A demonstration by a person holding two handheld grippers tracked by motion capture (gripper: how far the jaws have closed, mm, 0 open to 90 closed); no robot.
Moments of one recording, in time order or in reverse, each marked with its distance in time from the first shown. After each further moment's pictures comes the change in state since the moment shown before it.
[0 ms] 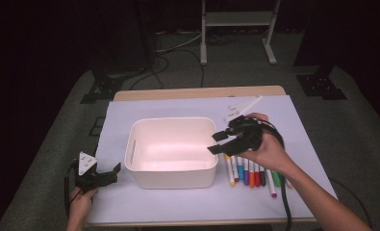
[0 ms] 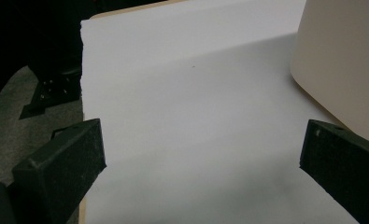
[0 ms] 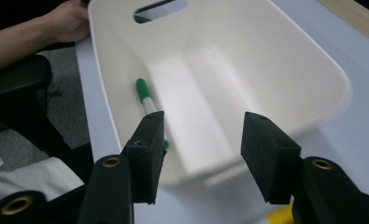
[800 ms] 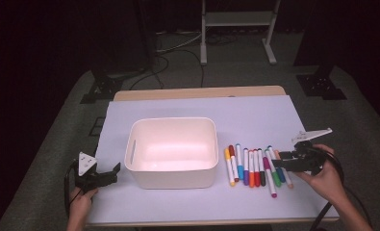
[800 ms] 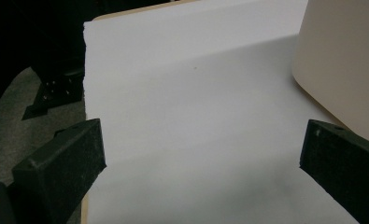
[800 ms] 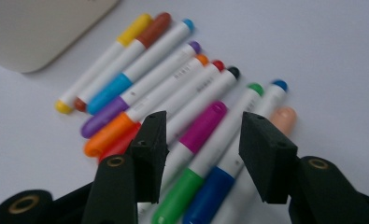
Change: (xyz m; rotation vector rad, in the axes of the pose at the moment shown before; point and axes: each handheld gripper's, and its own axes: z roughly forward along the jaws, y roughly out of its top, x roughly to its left) left arm -0.001 0.000 -0.001 -0.008 0.008 -0.003; right arm -0.064 -0.185 -0.053 0.045 -0.320 0.375
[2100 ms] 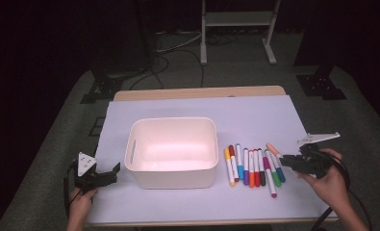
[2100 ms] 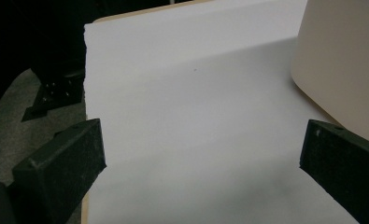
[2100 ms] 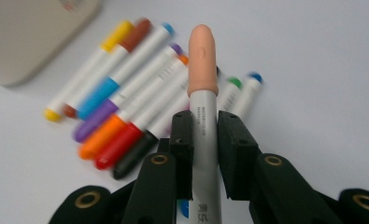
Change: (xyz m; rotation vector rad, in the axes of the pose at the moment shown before) left arm 0.000 0.000 -0.001 -0.007 -0.001 0.001; right arm 0.013 -0.002 -0.016 -0.022 -0.103 0.058
